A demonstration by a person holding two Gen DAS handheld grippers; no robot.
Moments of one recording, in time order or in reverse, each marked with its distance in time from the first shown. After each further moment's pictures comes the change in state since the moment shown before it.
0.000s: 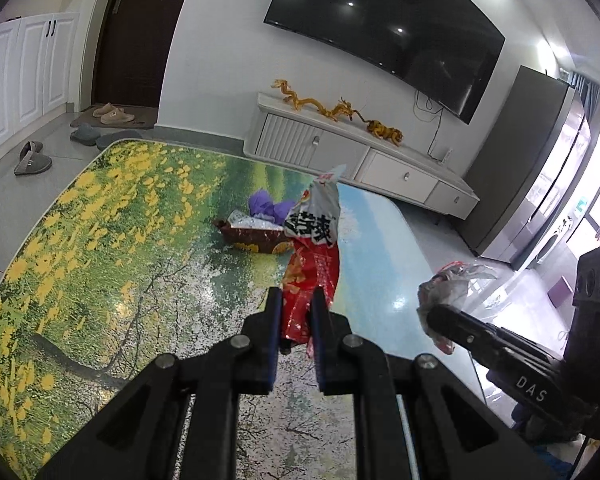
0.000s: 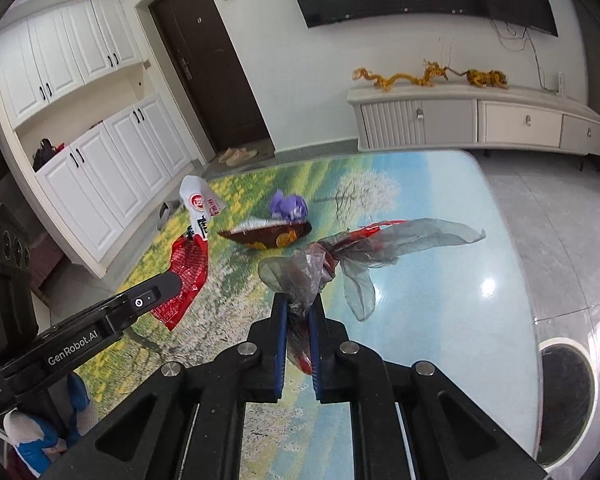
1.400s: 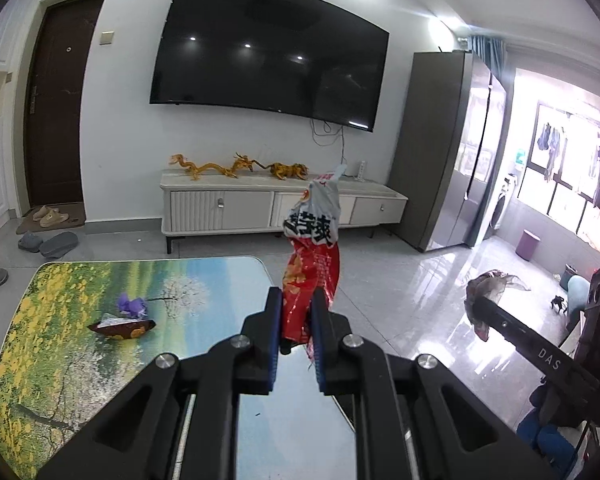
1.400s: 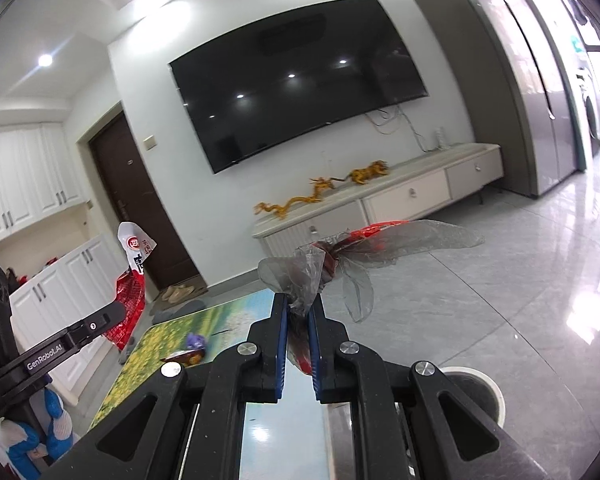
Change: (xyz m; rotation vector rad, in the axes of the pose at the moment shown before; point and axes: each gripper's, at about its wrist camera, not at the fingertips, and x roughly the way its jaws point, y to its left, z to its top) left arm -0.077 -0.227 0.014 0.309 -0.140 -0.173; right arm -0.219 -0.121 -0.024 0.243 -0.445 -0.221
